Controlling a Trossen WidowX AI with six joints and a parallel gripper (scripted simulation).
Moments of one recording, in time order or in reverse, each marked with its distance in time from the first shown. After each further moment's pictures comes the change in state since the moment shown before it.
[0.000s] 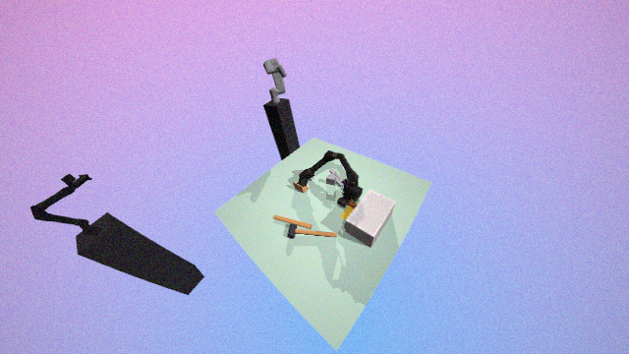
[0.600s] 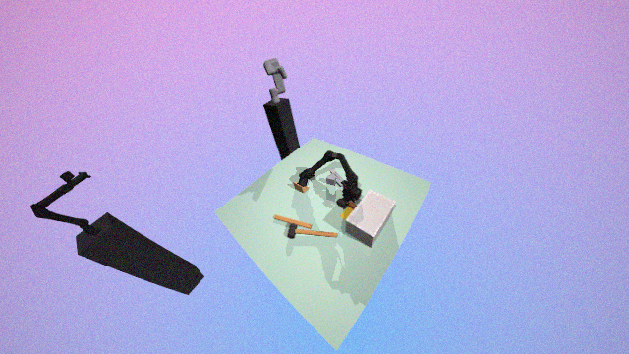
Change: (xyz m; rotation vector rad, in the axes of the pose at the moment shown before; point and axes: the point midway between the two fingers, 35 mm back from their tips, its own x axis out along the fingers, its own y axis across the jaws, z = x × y) arm 0.001 -0.010 -0.001 0.009 0.001 0.000
